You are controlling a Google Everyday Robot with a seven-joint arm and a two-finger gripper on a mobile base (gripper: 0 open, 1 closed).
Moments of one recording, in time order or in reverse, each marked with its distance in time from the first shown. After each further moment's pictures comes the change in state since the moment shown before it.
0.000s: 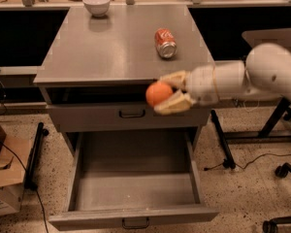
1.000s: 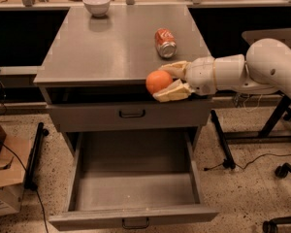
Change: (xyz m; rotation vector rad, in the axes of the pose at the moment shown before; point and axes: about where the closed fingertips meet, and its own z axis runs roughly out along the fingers) arm -0.018 -0.034 0.000 0.066 -0.046 -0.010
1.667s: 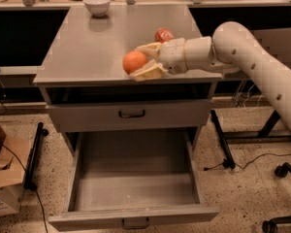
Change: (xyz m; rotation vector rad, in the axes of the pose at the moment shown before) arm -0.037 -0.055 0.066 -0.015 -0.091 -0.080
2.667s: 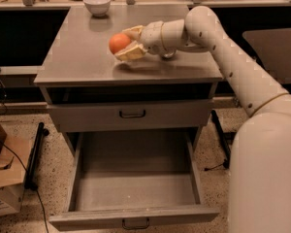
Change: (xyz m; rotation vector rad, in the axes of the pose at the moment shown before) arm 0.001 -0.086 0.073 0.025 -0.003 -0.007
